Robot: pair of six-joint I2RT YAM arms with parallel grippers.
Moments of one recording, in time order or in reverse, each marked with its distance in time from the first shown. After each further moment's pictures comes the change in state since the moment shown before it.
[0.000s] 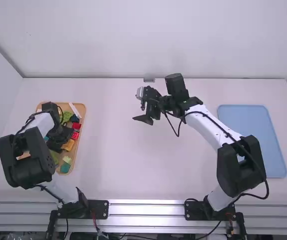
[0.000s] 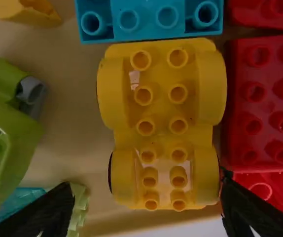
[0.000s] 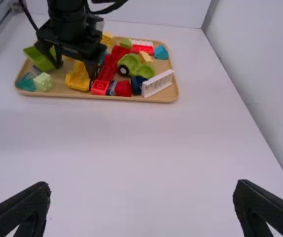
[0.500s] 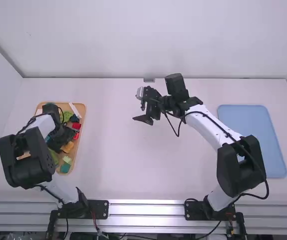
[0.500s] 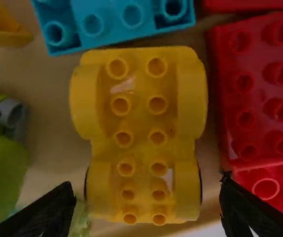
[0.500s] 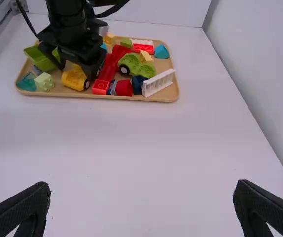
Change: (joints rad) left arm 0.002 0.000 -0.042 0.086 0.018 0.182; right arm 0.000 0.000 0.000 -0.004 0.000 0.005
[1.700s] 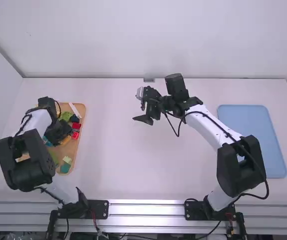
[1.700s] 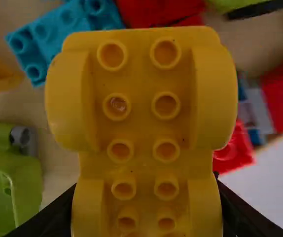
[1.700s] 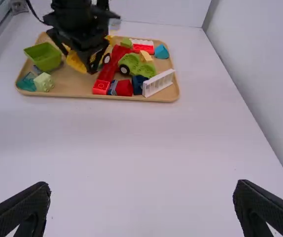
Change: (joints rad) left arm -0.019 -0.053 0.123 -0.126 0.055 0.233; right arm -0.007 0.000 0.000 0.000 -0.005 -0.001
